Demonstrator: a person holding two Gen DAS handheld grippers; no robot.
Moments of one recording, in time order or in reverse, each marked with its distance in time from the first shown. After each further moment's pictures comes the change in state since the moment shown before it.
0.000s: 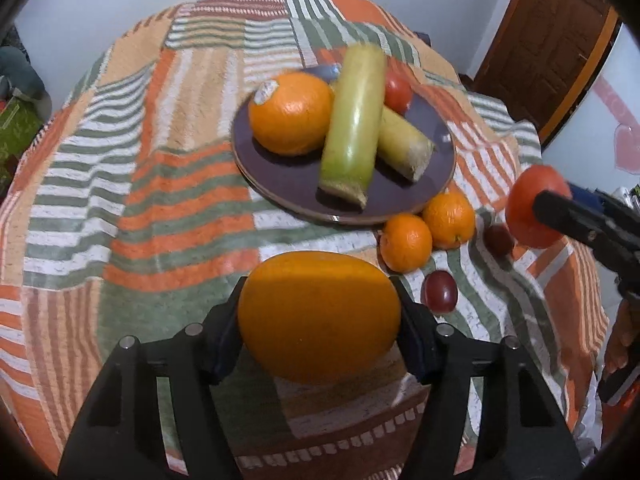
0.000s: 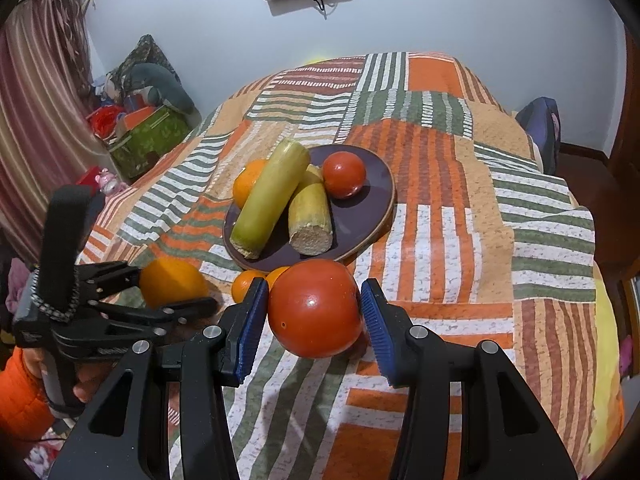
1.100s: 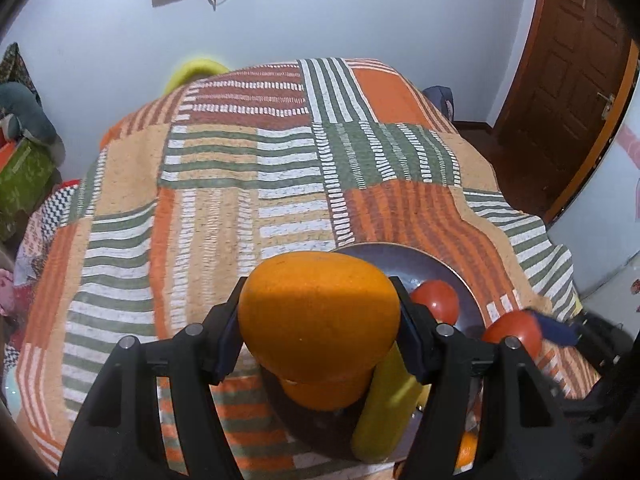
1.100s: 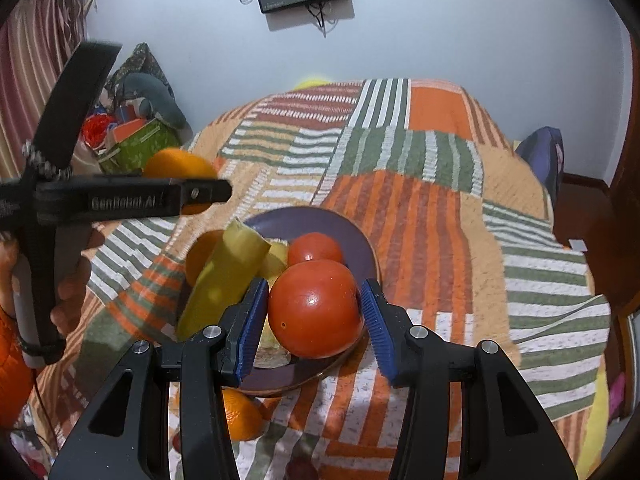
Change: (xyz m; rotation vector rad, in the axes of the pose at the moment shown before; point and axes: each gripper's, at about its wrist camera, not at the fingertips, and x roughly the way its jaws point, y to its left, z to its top) left arm 0.023 0.016 0.164 -0.010 -0.145 0.063; right arm 0.050 -0.021 0.058 -0.049 -0.059 -0.021
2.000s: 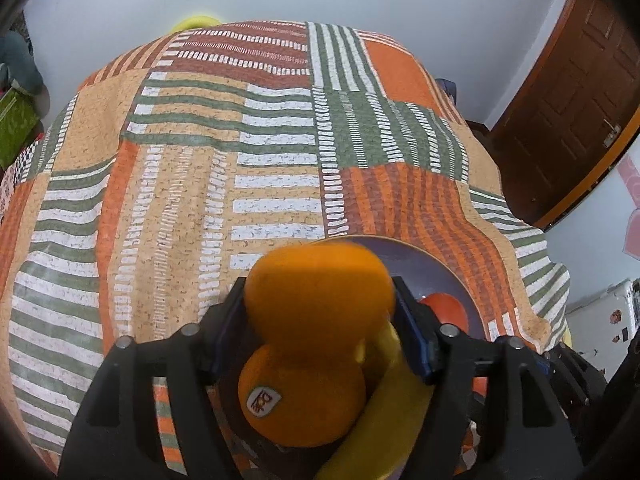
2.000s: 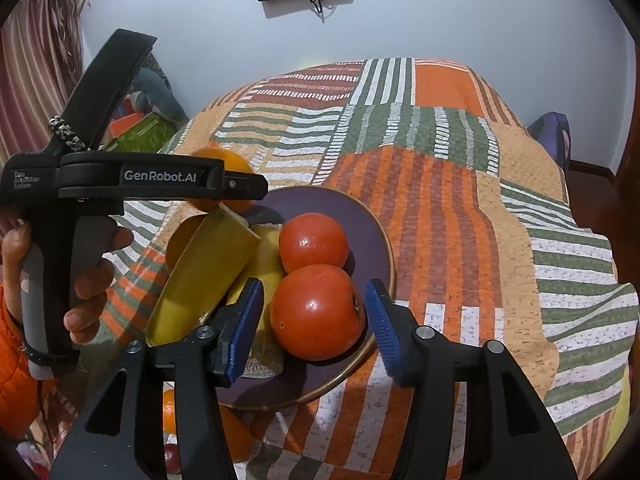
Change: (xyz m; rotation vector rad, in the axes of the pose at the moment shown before) left arm 0.043 0.008 0.000 -0.109 0.084 -0.078; right arm 0.027 -0.002 -0.005 0.018 0.026 0.015
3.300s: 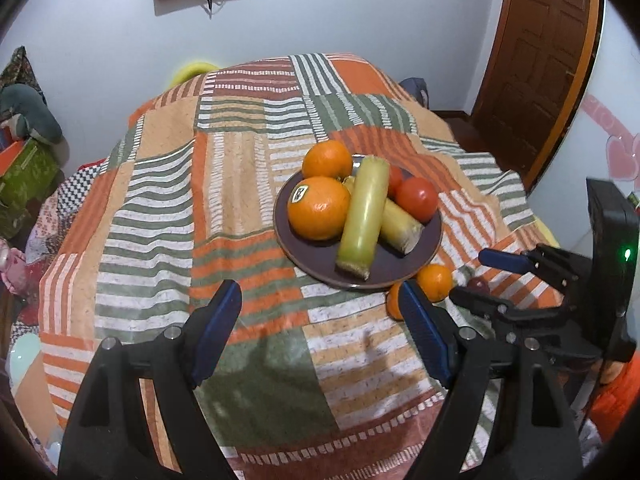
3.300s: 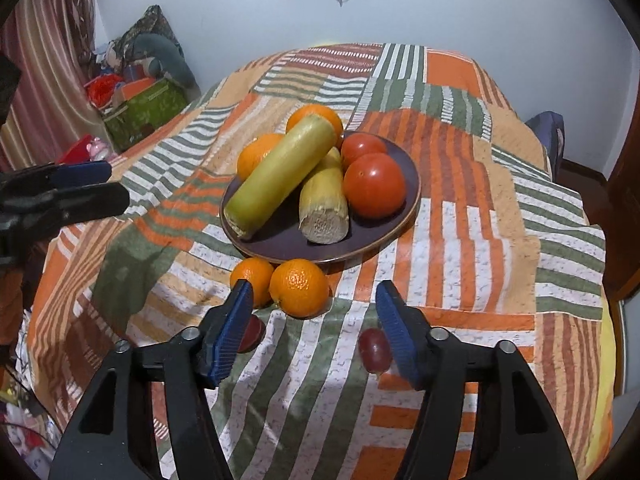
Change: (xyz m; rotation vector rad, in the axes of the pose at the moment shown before) left arm -0.145 -0.005 -0.135 0.176 -0.102 0.065; right arm -0.046 0.044 -0.056 -0.064 0.088 -0.035
